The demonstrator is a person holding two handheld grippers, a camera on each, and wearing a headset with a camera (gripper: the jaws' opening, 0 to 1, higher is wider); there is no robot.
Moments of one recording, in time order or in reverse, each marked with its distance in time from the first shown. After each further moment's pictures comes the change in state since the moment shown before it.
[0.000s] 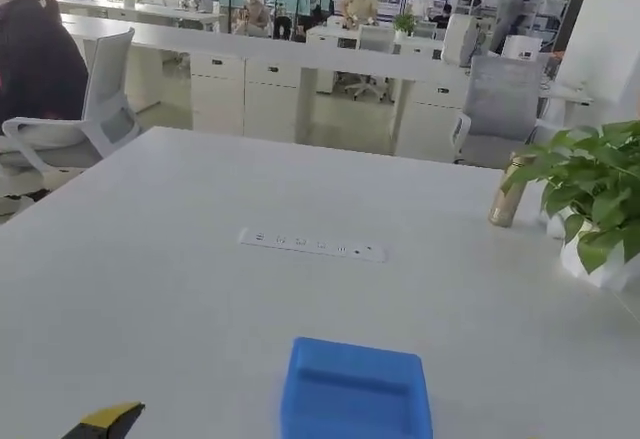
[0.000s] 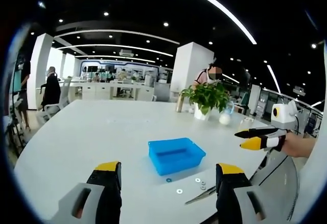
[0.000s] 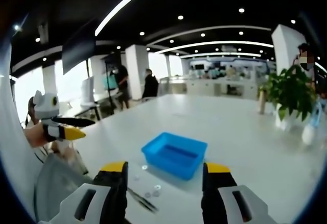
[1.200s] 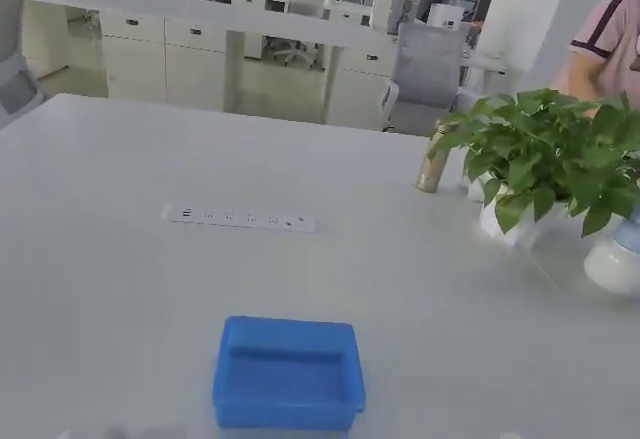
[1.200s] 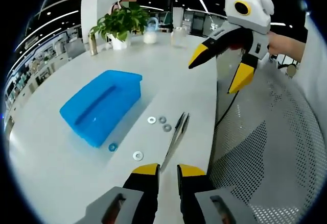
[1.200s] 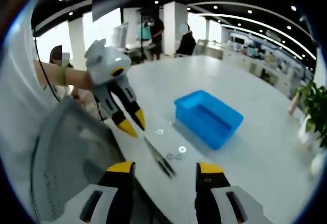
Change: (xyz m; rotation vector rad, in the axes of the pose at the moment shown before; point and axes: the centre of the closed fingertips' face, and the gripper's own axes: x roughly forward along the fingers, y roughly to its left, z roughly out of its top) left arm 0.065 -0.063 -0.134 0.469 0.605 -0.588; right arm 0.001 0.042 -0.073 -0.212 0.377 0.205
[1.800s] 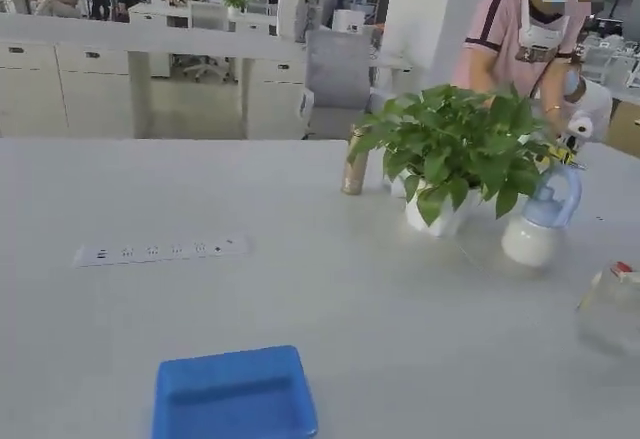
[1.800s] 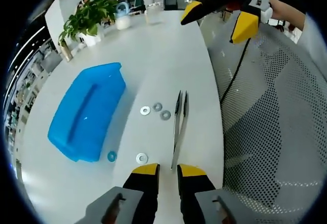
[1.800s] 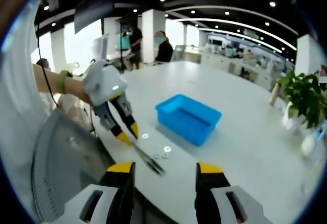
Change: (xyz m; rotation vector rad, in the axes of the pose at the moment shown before) left arm 0.013 0.011 -0.012 0.278 0.212 -0.012; right arm -0.024 -0.016 -0.001 0.101 -0.070 -0.156
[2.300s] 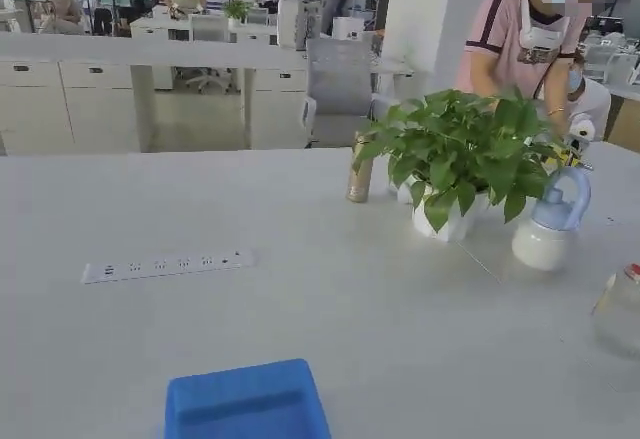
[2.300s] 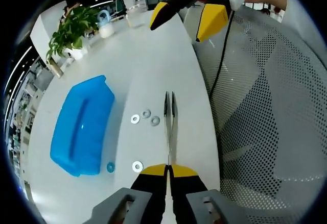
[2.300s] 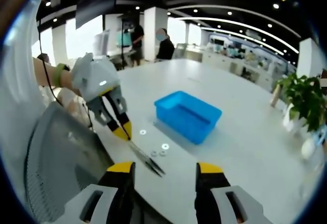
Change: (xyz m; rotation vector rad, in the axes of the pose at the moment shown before) left arm -0.005 -0.009 0.013 0.114 -0.017 -0.007; right arm 0.010 -0.003 -0.007 -0.035 0.026 0.005
